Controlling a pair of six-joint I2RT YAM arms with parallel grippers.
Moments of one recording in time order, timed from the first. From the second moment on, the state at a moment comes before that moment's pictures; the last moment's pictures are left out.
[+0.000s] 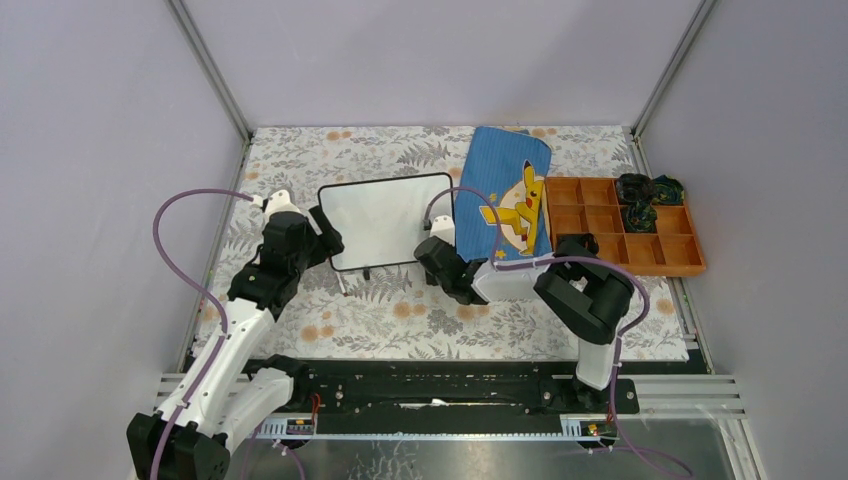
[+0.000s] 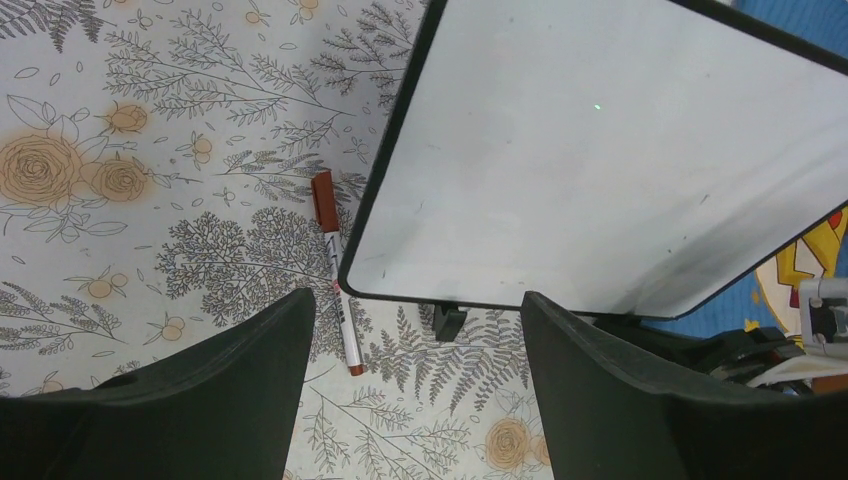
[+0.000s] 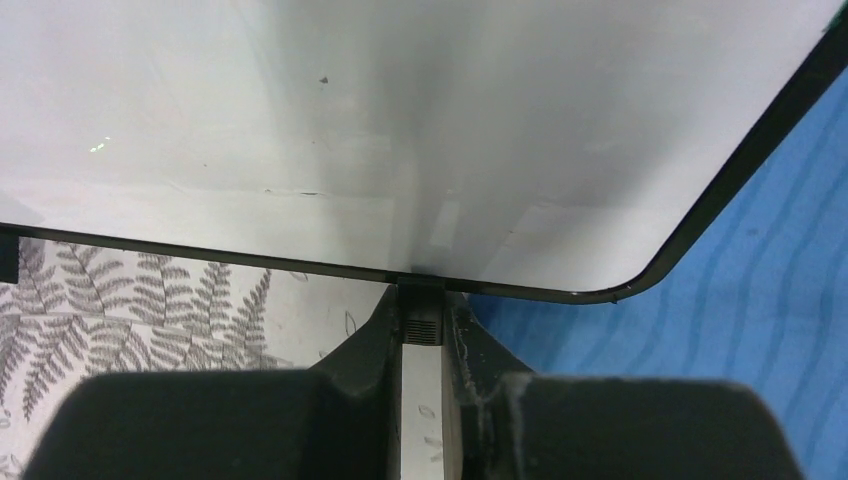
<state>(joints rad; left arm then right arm) -0.26 0.86 0.73 -0.46 -0.22 -0.56 0.95 1.89 0.98 0.13 0.45 0.52</state>
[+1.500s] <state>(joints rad) -0.28 0.86 0.73 -0.46 -0.22 -0.56 0.90 1.89 1.02 0.01 0.53 0.46</state>
